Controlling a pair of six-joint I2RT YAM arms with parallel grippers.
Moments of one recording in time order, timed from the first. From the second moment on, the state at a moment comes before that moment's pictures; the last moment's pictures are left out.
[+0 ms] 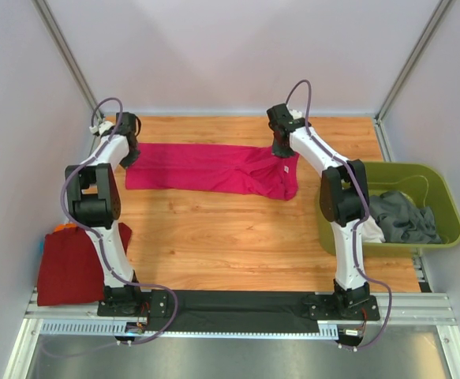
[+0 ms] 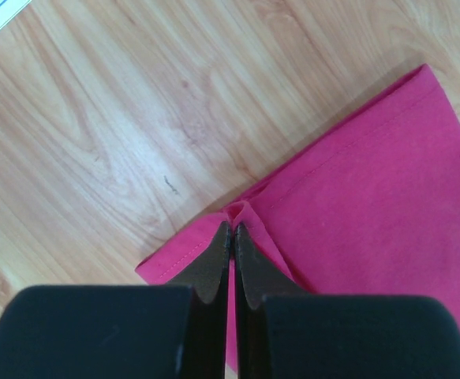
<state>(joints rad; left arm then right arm) 0.07 2.02 1.56 -0.61 -0.47 -0.76 0.35 2.22 1.93 -0.78 0.34 0.53</state>
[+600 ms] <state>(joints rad) 0.05 2.08 1.63 -0.61 -0.47 -0.74 0.35 2.22 1.94 -0.77 0.35 0.51</state>
